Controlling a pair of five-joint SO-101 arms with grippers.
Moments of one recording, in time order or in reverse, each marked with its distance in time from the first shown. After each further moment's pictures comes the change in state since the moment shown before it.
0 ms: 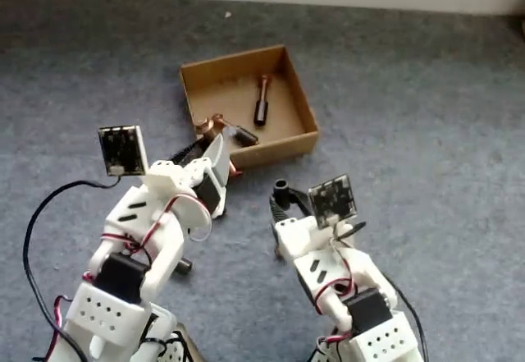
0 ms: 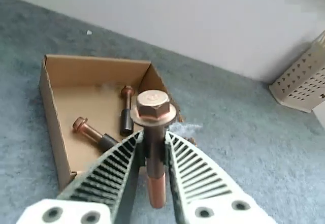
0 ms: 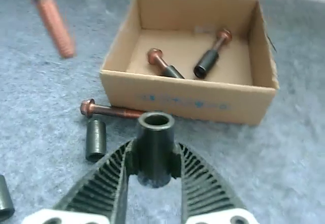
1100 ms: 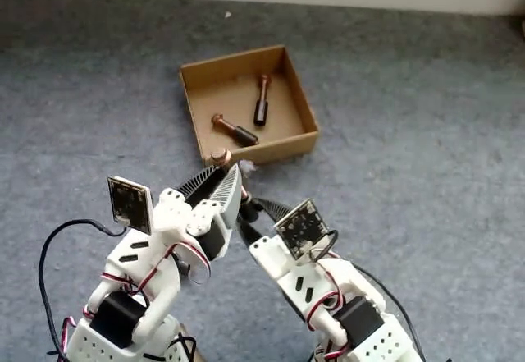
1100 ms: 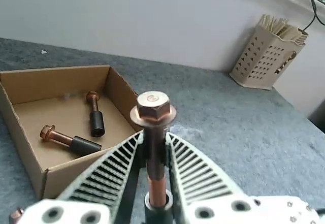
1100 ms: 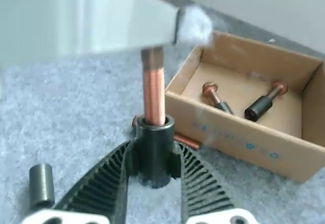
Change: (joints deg) left arm 8.4 -28.7 14.8 6.7 -6.9; right arm -10.2 -4.9 3.0 -4.5 5.8
